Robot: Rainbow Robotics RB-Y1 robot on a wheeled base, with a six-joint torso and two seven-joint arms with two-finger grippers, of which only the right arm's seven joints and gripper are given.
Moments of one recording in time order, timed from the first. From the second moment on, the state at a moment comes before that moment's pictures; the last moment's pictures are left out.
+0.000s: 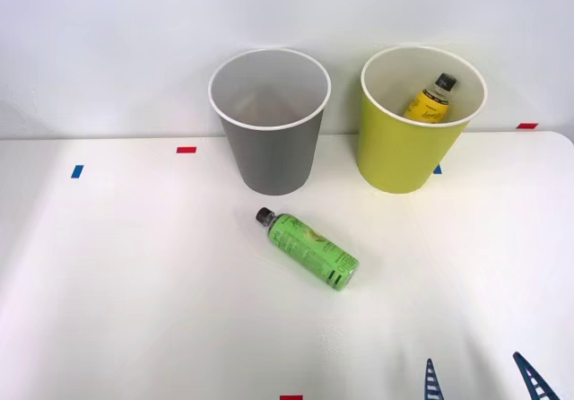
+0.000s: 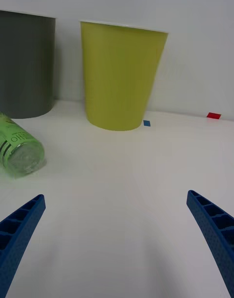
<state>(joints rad) 0.97 -0.39 0.43 -1.97 -0.41 -0.69 2.02</state>
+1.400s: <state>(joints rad) 0.93 -0.37 0.50 -1.84 -0.38 -0.87 2.03</state>
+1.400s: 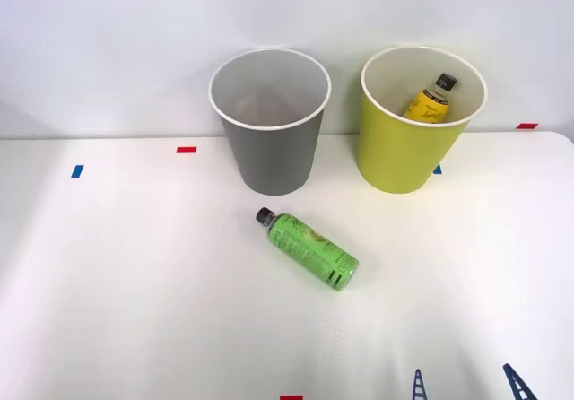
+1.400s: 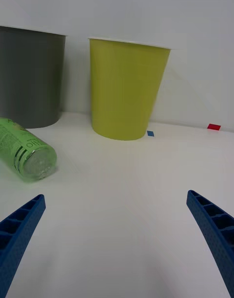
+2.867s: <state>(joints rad) 0.93 -0.37 0.50 -1.84 -0.38 -0.87 2.03</state>
